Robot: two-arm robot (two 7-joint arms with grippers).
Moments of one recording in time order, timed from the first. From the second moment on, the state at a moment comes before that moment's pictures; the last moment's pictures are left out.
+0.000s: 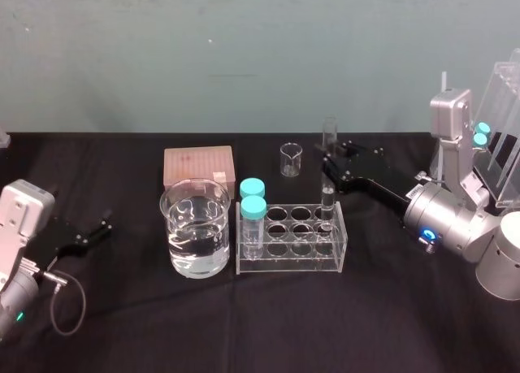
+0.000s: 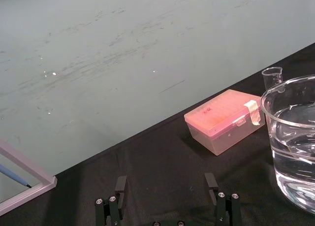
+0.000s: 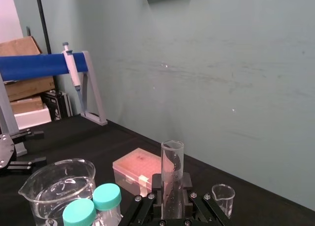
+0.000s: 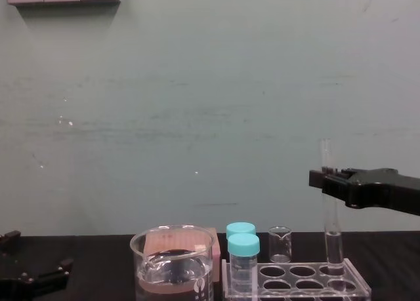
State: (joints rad) left arm -0.20 0.60 0.45 -1.41 -0.25 -0.12 0.03; right arm 0.42 0.41 -0.36 -1.27 0.48 -0.05 0.53
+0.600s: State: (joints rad) left arm -0.20 0.60 0.45 -1.41 -0.25 -0.12 0.03; right arm 0.44 0.39 -0.37 -1.23 0.47 -0.04 0.53
